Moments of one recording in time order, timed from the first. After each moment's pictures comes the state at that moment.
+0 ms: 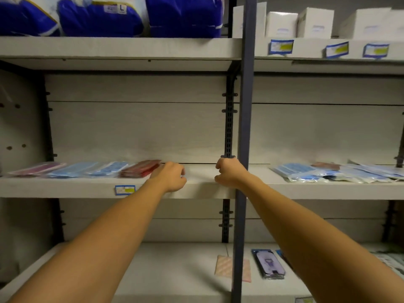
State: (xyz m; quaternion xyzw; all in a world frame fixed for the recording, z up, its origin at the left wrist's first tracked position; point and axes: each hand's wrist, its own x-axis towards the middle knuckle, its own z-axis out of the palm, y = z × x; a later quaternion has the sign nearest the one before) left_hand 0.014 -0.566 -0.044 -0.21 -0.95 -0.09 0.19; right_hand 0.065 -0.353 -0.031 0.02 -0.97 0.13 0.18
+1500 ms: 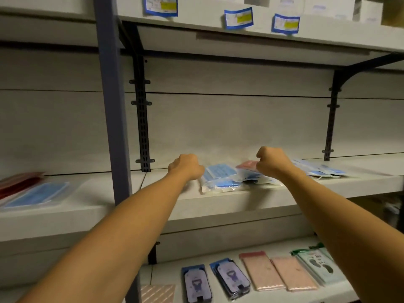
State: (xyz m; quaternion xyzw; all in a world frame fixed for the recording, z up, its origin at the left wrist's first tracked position) left_hand -0.030 -0.181 -0.025 -0.20 -0.96 -0.16 0.12; right_hand 0.072 0.045 -0.017 -0.21 -0.94 0.09 0.25
